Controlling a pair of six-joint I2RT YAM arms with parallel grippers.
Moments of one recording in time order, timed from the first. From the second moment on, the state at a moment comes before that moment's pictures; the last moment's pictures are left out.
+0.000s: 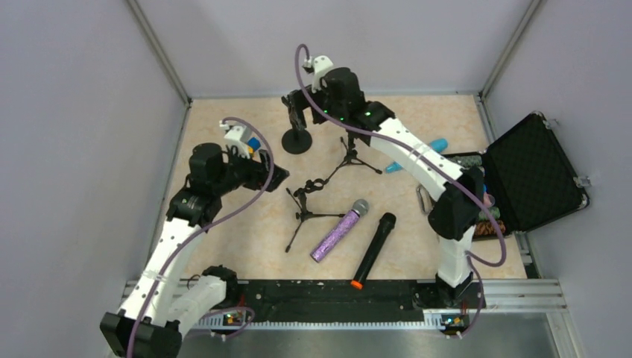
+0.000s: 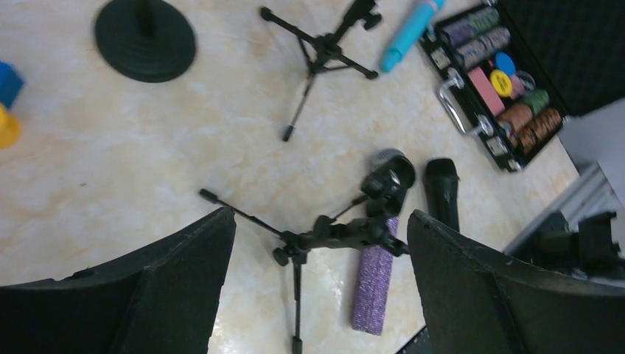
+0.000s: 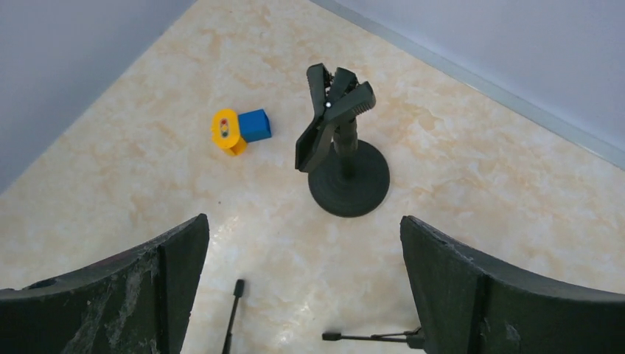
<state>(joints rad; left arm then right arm) -0.18 0.87 0.90 -0.40 0.44 -0.28 0.74 1.97 2.00 -0.39 0.03 0.08</state>
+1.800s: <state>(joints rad) -0.47 1.21 1.06 -0.45 -0.34 -0.21 0.52 1.45 1.37 -0.26 -0.18 0.27</state>
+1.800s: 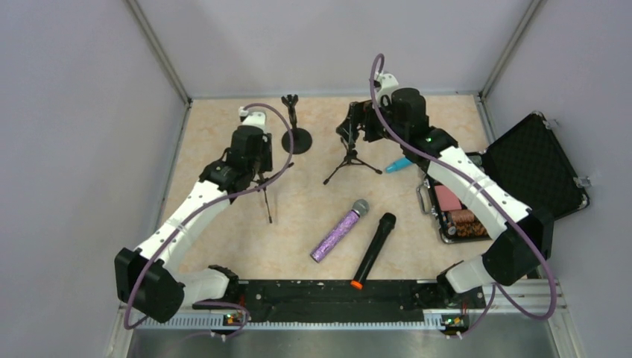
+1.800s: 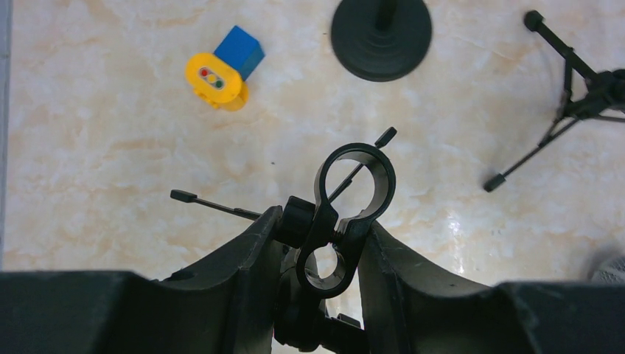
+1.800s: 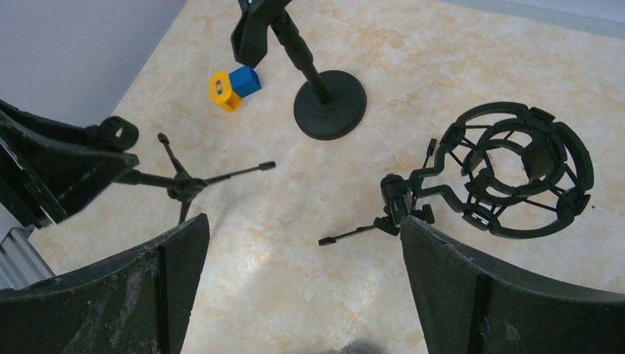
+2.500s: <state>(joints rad) -0.39 1.21 1.10 -0.46 -0.28 -0.21 0.51 1.43 1.31 -0.29 -0.15 0.26</state>
